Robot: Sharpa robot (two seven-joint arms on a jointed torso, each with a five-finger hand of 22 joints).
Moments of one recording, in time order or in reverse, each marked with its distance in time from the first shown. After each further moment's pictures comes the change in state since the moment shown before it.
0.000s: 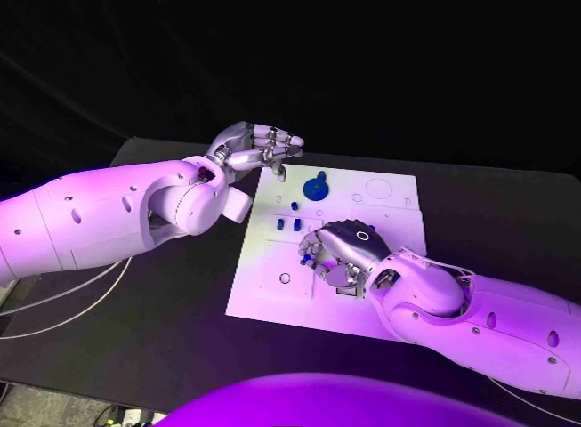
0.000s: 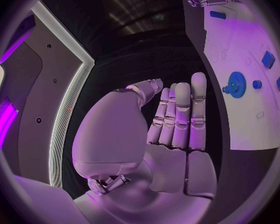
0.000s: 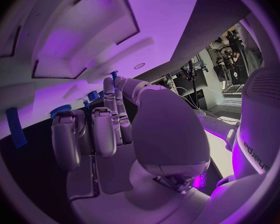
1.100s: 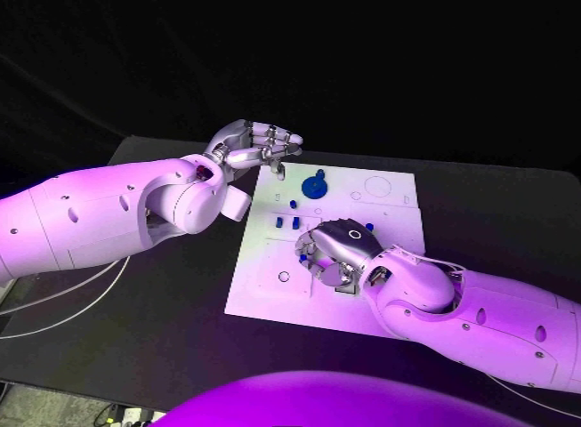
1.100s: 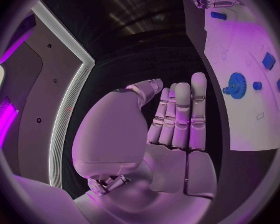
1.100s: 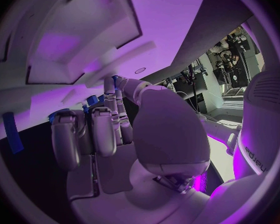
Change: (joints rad) left arm 0.001 -0.002 0.000 0.005 0.000 0.000 -0.001; left_hand 0.000 0.000 0.000 0.000 0.000 0.000 0.000 0.000 0.000 -0.002 0.002 0.000 0.000 0.000 0.000 0.000 0.000 0.000 0.000 0.000 0.000 0.000; right arm 0.000 0.025 -0.001 -0.020 -0.023 0.036 -0.012; right_hand -0.029 -0.005 -0.002 -0.003 -0.010 -0.019 0.015 -0.013 0.000 -0.010 0.010 -0.021 0.003 0.000 0.000 -0.014 -0.011 0.000 0.000 0.000 -0.020 0.000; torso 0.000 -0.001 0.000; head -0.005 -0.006
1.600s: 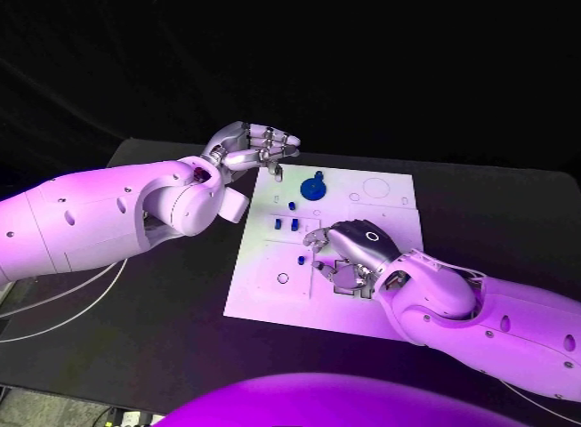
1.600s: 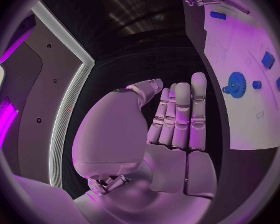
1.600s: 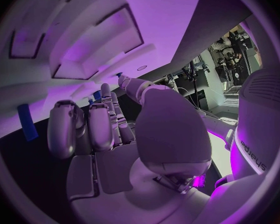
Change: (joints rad) left arm 0.000 -0.003 0.000 0.000 0.000 0.000 -0.002; left_hand 0.000 0.000 0.000 0.000 0.000 -0.004 -0.004 0.000 0.000 -0.001 0.001 0.005 0.002 -0.007 0.000 0.000 -0.002 0.000 0.000 0.000 -0.004 -0.001; right arm -0.006 -0.082 0.008 0.056 0.014 -0.056 0.014; right_hand -0.046 -0.046 0.010 -0.002 -0.042 -0.128 0.032 -0.095 -0.044 -0.149 0.041 -0.045 -0.045 -0.002 0.038 -0.087 -0.125 0.024 -0.009 0.031 -0.199 0.000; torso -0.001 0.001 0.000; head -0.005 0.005
